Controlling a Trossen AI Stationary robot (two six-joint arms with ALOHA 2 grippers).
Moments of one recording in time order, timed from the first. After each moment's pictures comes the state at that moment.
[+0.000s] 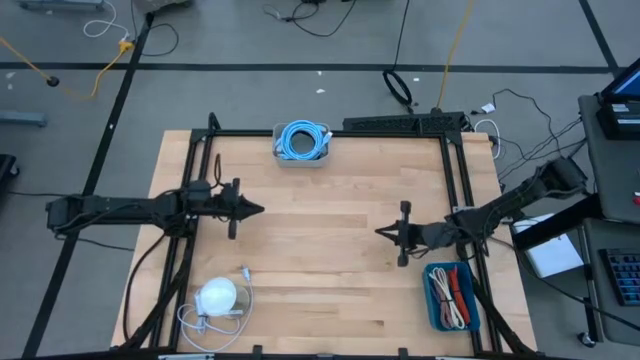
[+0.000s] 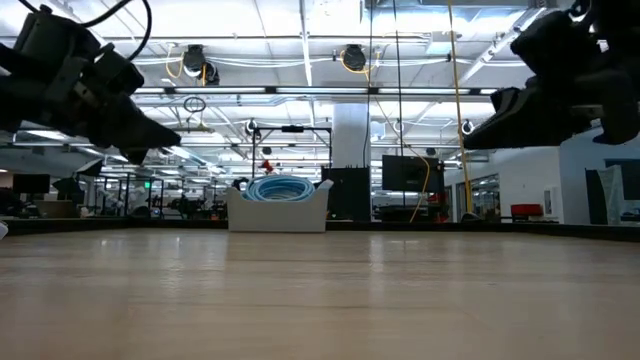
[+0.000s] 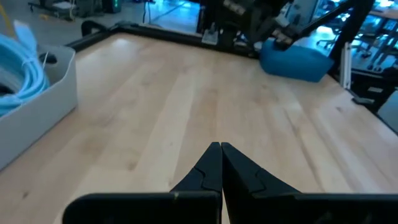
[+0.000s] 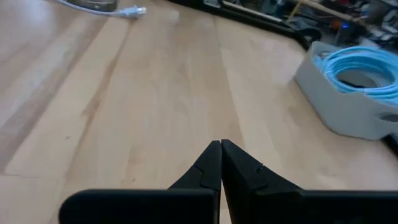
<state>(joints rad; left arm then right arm) 0.23 0.57 0.01 0.35 0.21 -0.12 0.39 1.07 0.24 0.40 0.54 -0.07</state>
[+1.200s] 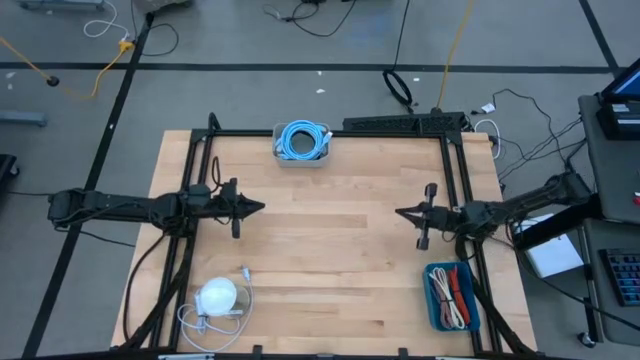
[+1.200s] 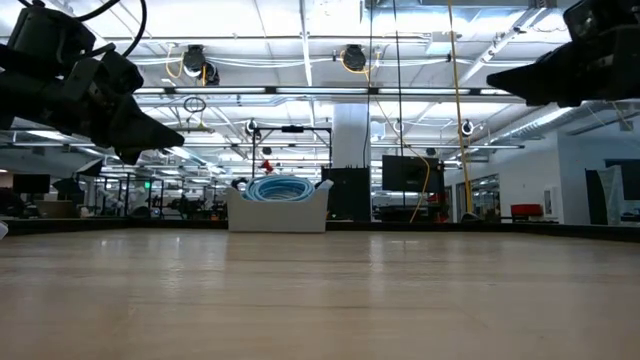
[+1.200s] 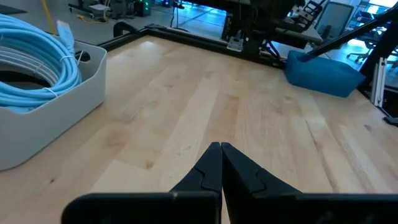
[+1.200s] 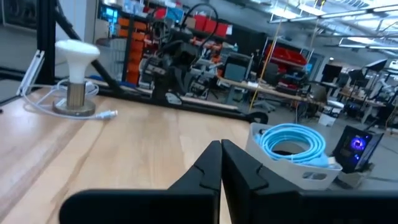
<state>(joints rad) 0.13 0.58 0.02 0.36 0.00 -0.19 0.29 0.40 0.02 0.45 0.48 -0.26</state>
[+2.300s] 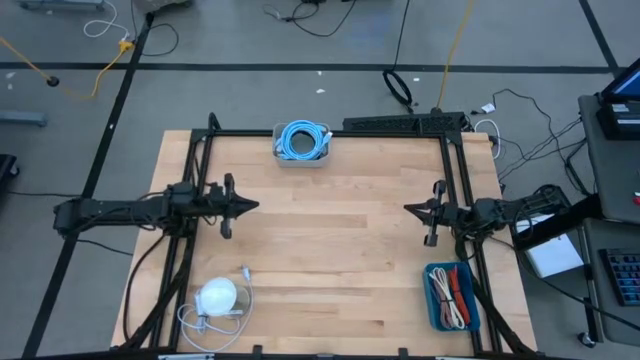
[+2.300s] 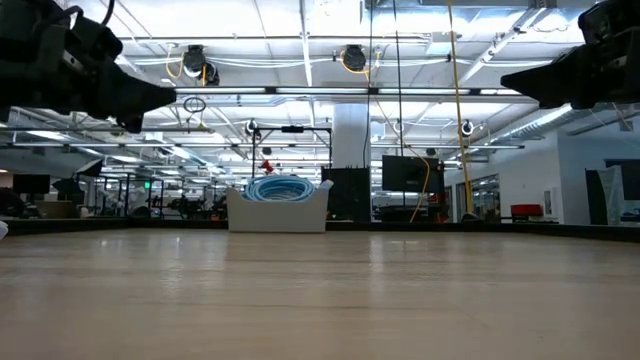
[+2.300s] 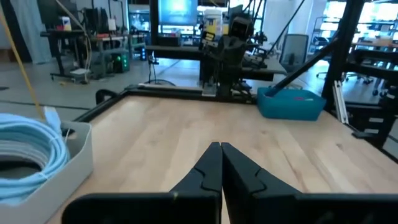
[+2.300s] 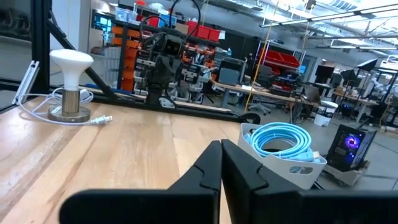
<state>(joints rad) 0.15 0.35 0.02 0.33 0.10 -0.03 0.30 0.00 0.02 0.05 0.50 -0.25</state>
